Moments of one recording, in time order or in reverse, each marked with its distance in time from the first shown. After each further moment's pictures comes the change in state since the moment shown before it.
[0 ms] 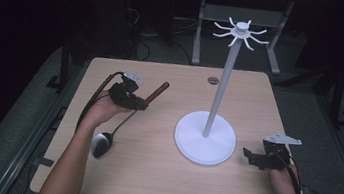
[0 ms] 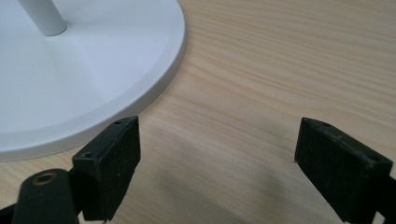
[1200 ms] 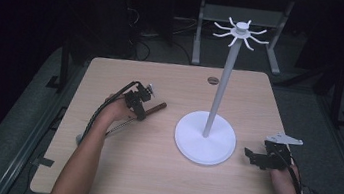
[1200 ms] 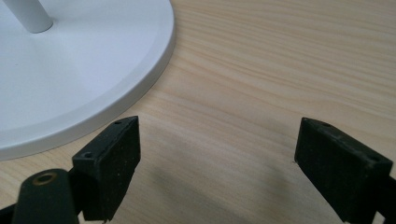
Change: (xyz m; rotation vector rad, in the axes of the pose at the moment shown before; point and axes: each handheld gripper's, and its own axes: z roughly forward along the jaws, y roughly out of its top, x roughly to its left) left arm 0.028 -0.002 0.083 0.472 0.095 -0.006; right arm -0.005 -0.003 0.001 0.009 -0.010 0.021
